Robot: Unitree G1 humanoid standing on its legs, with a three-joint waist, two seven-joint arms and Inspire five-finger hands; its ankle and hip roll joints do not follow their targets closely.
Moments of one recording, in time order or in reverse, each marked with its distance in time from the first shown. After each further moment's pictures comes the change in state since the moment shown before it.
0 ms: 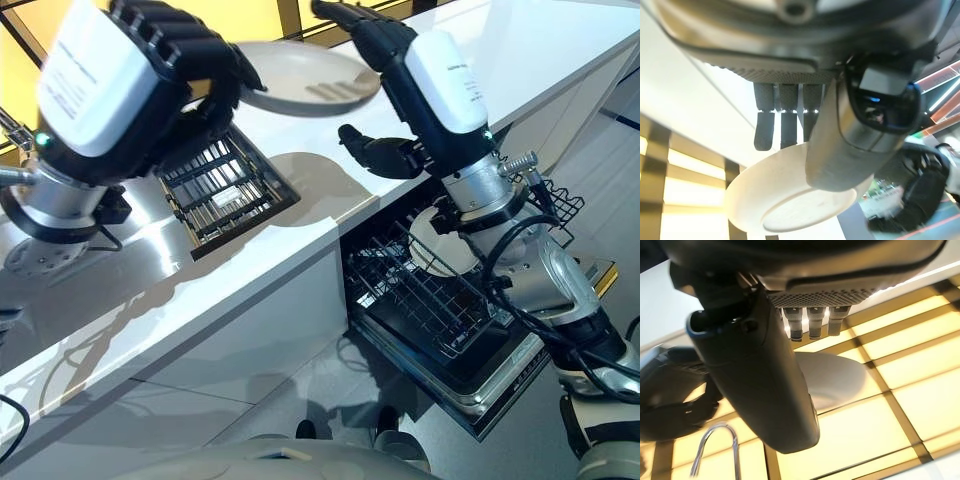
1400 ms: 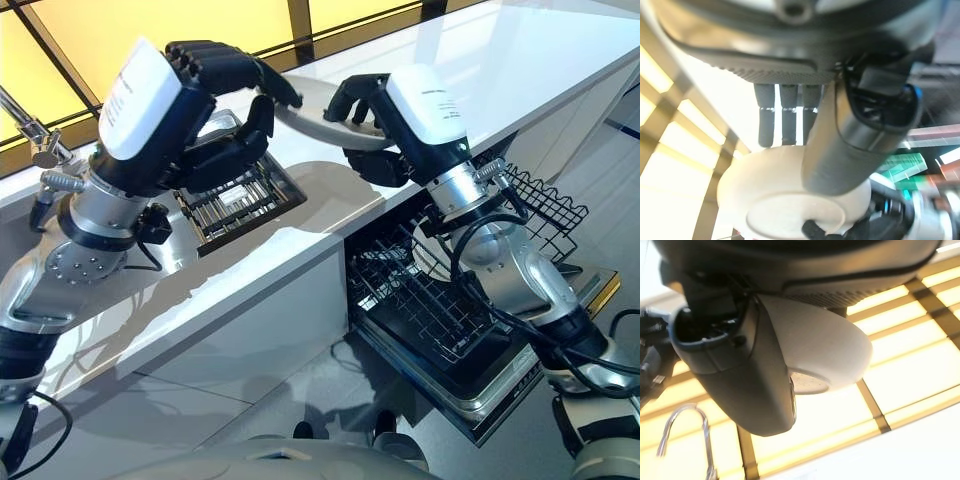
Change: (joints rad) left arm 0.013 -0.171 -0.055 0.048 -0.298 0.010 -0.120; right arm 0.040 0.073 0.065 0.101 -0.036 0.201 -0.100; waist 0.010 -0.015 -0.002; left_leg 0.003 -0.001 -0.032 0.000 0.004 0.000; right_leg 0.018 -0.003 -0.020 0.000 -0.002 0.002
